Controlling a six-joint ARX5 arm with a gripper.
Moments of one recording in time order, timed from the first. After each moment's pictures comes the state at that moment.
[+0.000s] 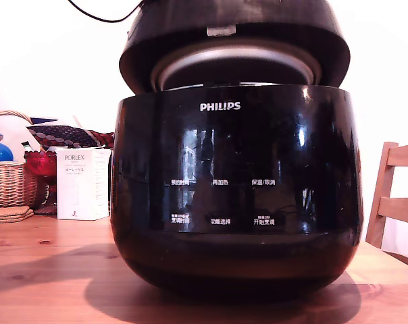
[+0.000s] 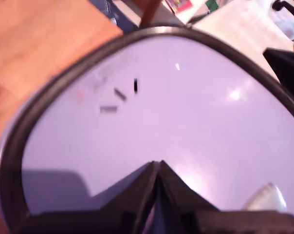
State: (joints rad) arm -0.66 1.79 1.88 -1.08 0.40 0.05
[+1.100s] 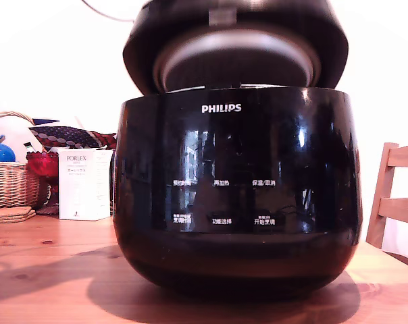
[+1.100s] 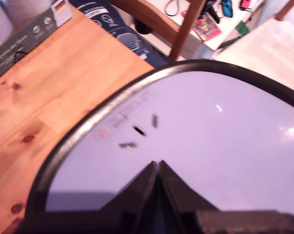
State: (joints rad) arm -0.70 1.77 1.77 -0.86 0.27 0.05
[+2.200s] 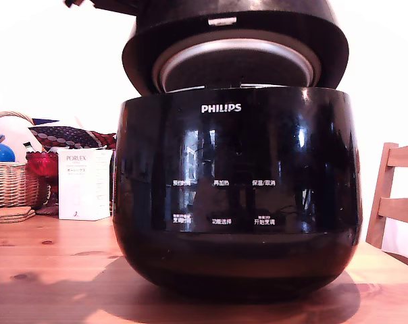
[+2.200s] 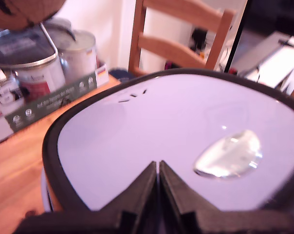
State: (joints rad) arm -0.81 1.13 0.93 -0.18 0.05 -0.09
